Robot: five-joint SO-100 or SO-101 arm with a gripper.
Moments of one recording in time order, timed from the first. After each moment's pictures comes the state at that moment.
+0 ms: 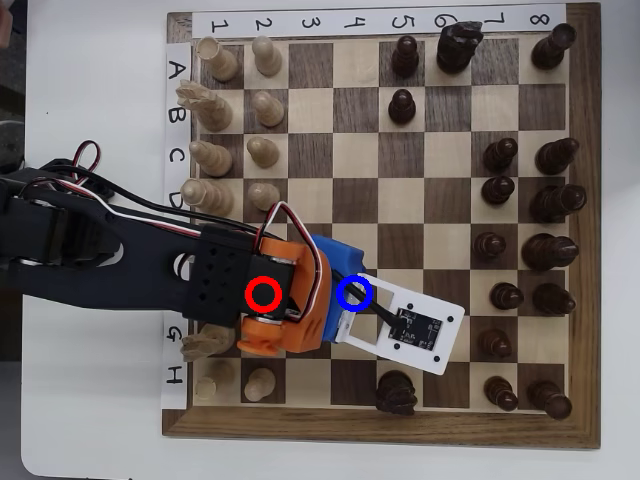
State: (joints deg) arm 11.2 79.7 87.9 66.8 100.5
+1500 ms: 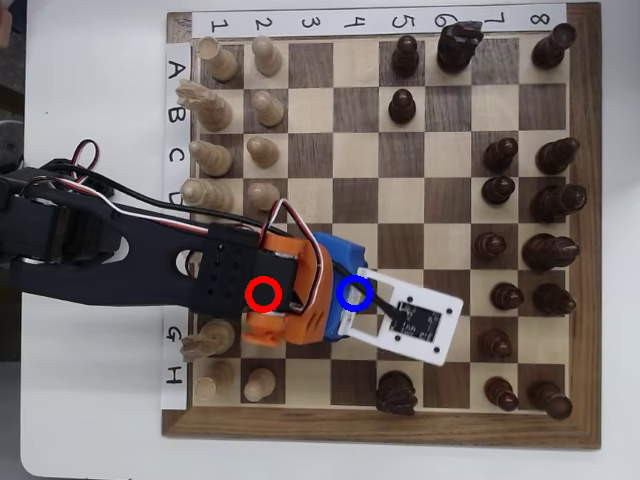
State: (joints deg) arm 9.8 79.4 93.3 60.2 100.5
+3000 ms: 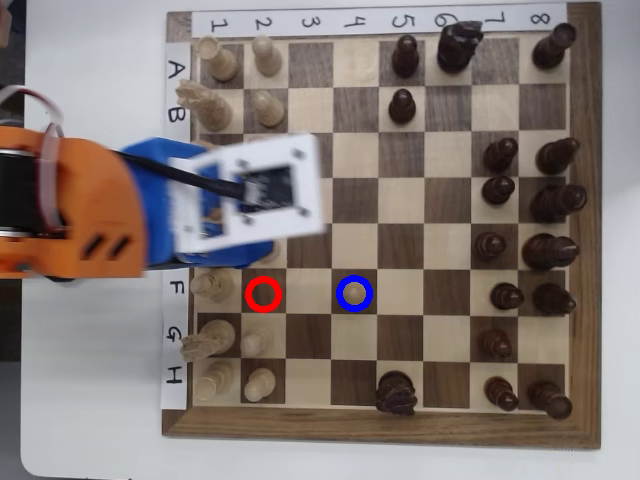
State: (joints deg) arm 0.2 122.7 88.6 90.0 82.4
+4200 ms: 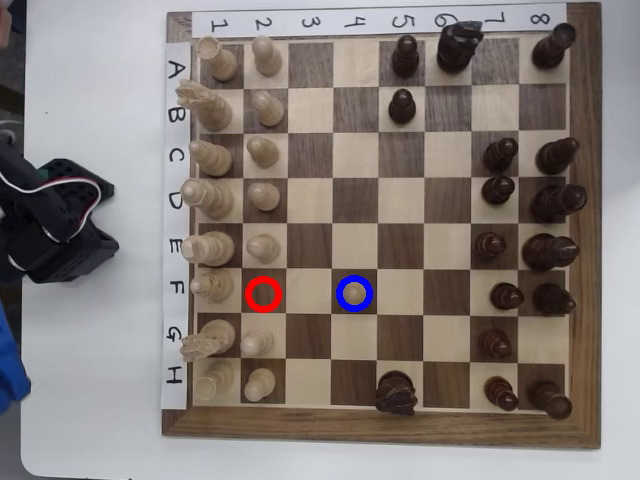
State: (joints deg) arm 54.7 169.3 112.4 73.9 42.3
